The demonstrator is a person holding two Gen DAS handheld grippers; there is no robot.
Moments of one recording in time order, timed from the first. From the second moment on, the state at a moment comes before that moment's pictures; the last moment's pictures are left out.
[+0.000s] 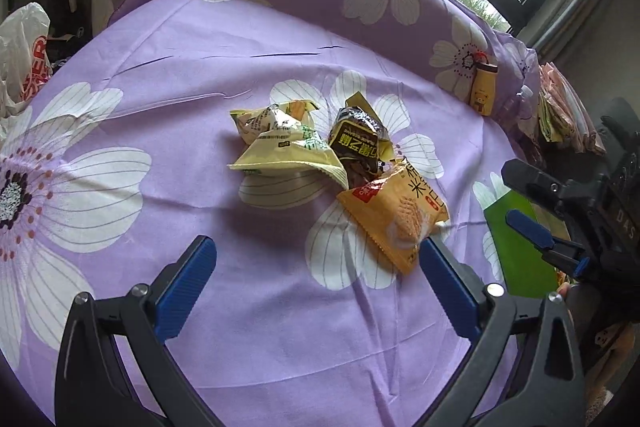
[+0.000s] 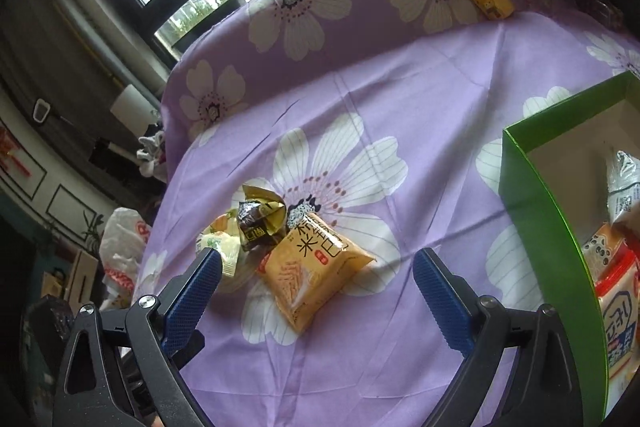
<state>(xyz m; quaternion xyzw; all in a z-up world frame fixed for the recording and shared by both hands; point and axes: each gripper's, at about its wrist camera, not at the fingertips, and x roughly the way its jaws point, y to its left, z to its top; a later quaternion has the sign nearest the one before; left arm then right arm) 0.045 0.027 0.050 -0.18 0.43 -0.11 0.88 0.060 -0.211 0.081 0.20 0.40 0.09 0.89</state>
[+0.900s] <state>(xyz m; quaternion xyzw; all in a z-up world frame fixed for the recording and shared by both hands) 0.062 -0.007 0.023 -0.17 0.44 -0.13 0.87 0.130 -0.177 0.023 0.15 0.49 0.20 0.84</state>
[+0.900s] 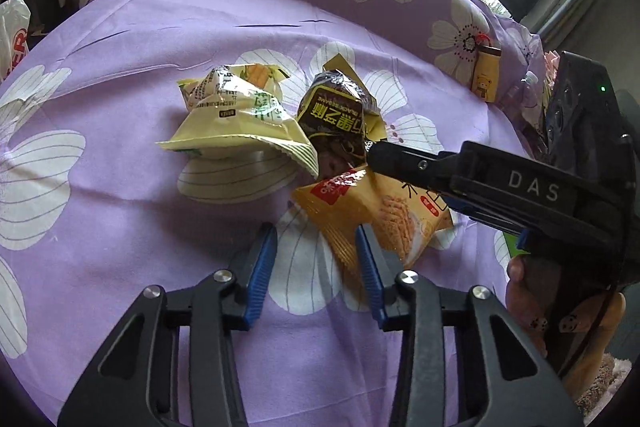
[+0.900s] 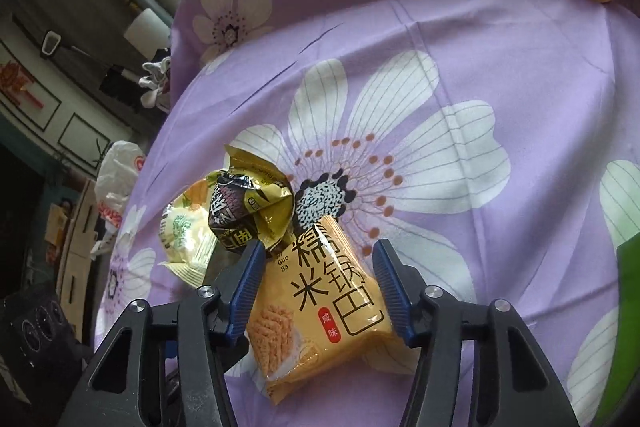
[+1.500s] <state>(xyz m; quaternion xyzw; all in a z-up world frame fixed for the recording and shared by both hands) 0.047 -0.011 0.037 -0.17 0.45 -0.16 0.86 0.096 -0.154 0.028 0.13 0.51 0.19 0.83</state>
